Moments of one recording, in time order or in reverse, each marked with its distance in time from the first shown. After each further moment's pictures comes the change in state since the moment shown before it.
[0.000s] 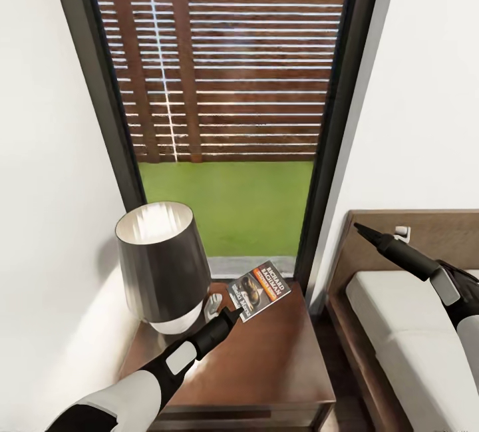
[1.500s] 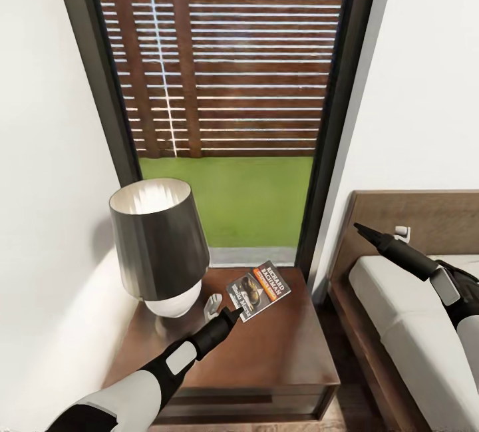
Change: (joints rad) left arm 0.000 0.000 0.000 0.000 0.000 0.000 0.000; right arm 0.000 0.000 0.001 0.000 0.000 0.000 0.000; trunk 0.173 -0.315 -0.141
